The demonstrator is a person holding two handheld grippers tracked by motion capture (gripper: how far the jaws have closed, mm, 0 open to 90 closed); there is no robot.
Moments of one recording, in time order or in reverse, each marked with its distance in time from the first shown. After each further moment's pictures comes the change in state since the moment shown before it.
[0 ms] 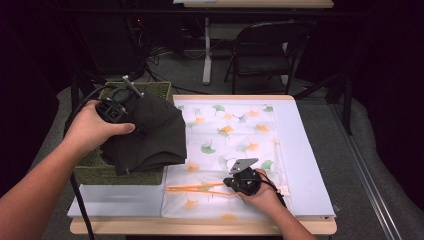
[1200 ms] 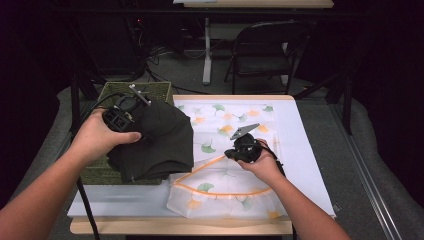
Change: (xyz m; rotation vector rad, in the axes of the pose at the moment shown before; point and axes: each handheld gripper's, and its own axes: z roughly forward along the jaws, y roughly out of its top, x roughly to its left) left arm -0.020 -0.005 0.007 -0.012 -0.033 0.063; right arm -0.061 0.063 -0.012 0.004 -0.018 0.061
